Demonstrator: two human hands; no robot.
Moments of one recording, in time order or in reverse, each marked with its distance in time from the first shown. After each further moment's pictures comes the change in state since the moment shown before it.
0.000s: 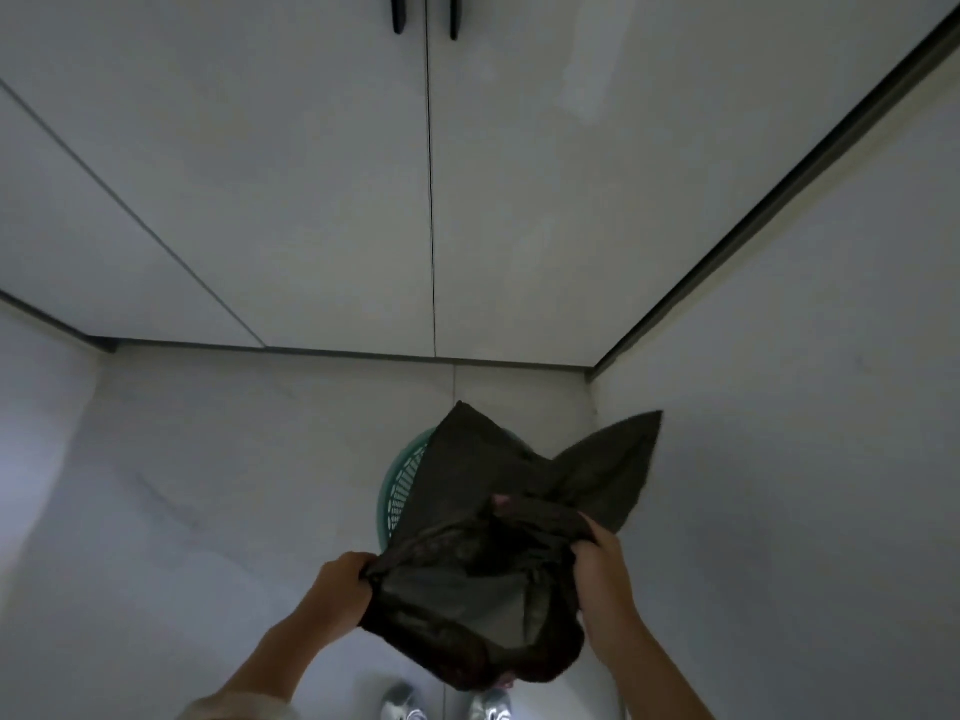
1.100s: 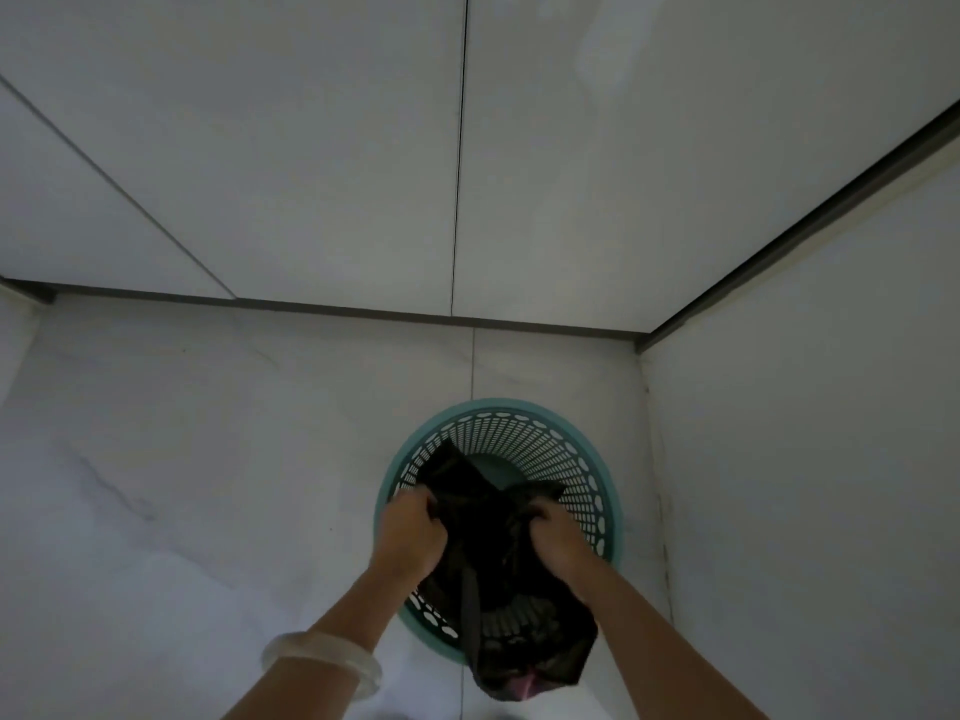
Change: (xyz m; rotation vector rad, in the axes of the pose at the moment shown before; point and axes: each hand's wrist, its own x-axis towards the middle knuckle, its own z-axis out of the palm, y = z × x) left_hand 0.152 0.012 0.062 0.003 0.259 0.087; right_hand 0.179 0.108 0.077 -0.803 -0.294 -0.053
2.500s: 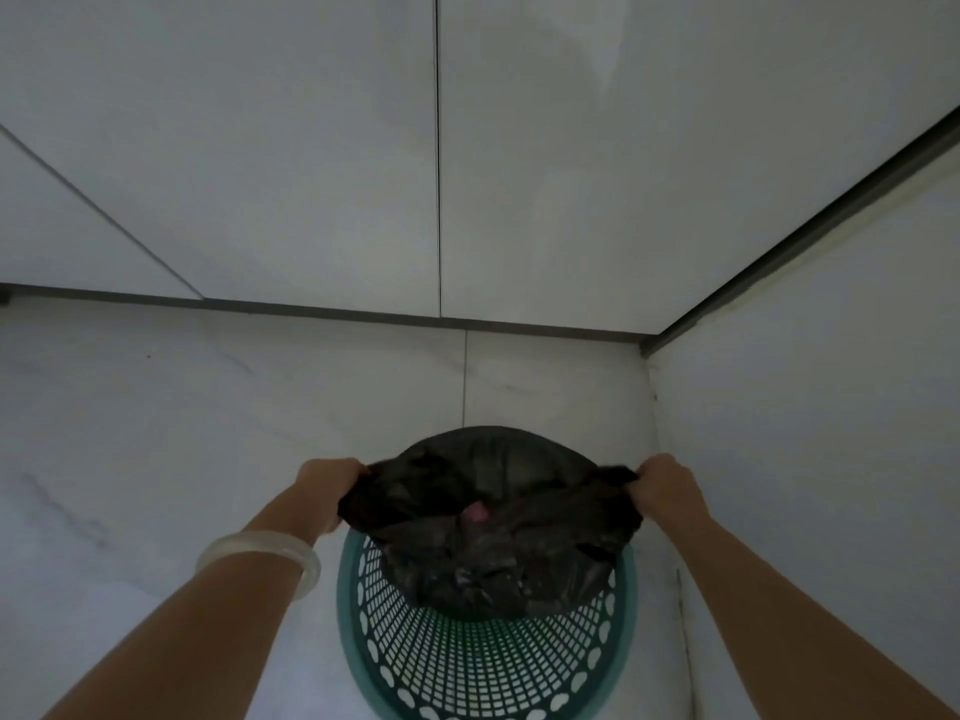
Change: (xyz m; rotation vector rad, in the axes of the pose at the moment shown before) left_hand 0.104 -0.021 -0.037 -0.528 -0.133 -0.463; right_hand 0.092 0.039 -0.108 -0.265 0.375 0.155
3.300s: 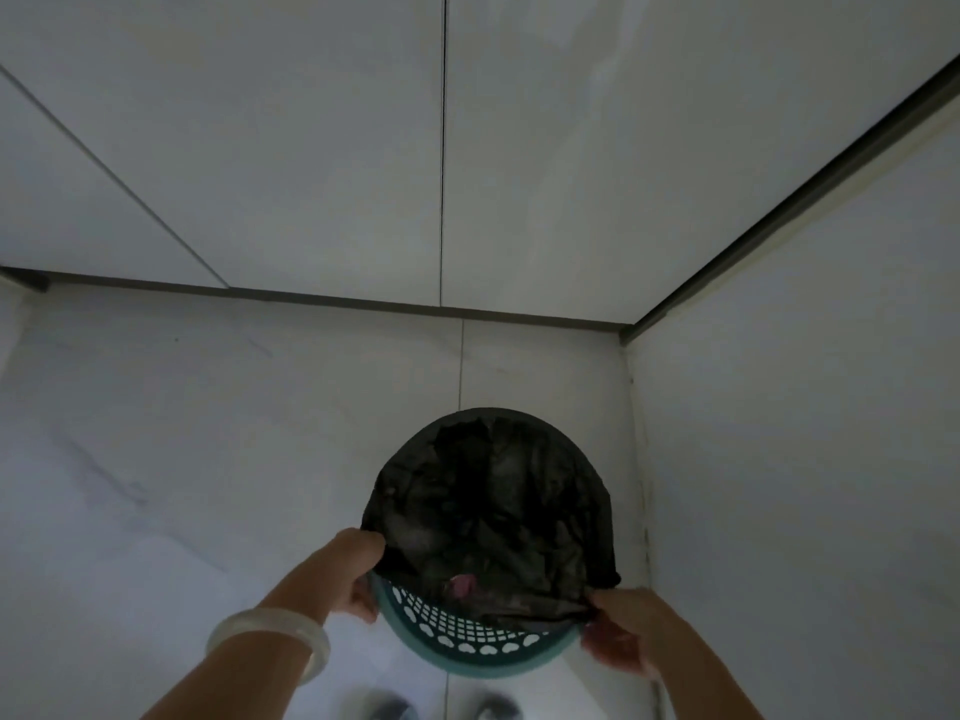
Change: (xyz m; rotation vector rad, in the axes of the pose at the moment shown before) left_hand -0.099 -0.078 0.006 0.170 -0.147 -0.288; right_hand -0.154 0.064 0.022 0.651 -0.447 0.636
